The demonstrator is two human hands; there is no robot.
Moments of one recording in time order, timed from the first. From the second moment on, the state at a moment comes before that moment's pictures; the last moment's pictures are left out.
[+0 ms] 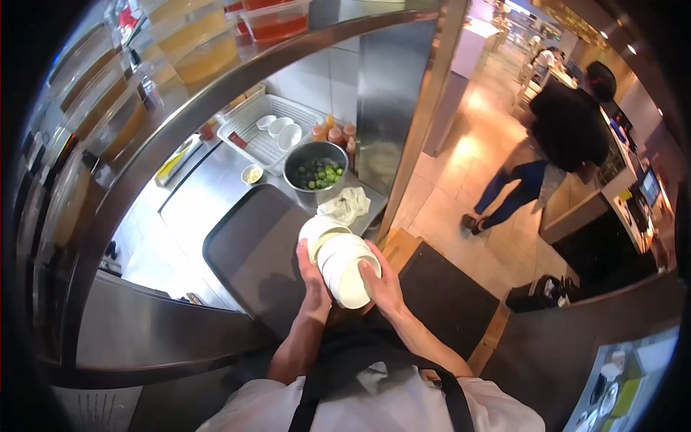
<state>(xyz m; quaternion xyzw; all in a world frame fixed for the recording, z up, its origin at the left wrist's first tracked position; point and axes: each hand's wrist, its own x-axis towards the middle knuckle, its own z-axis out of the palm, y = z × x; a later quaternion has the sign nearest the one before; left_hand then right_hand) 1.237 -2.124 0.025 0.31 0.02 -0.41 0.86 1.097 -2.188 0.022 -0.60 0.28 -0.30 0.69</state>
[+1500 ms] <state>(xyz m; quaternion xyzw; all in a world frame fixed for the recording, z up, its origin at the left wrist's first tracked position) 1.149 -2.171 -0.034 0.16 0.31 0.33 0.88 1.756 -2.555 -0.019 -0.69 0.23 0.16 0.67</state>
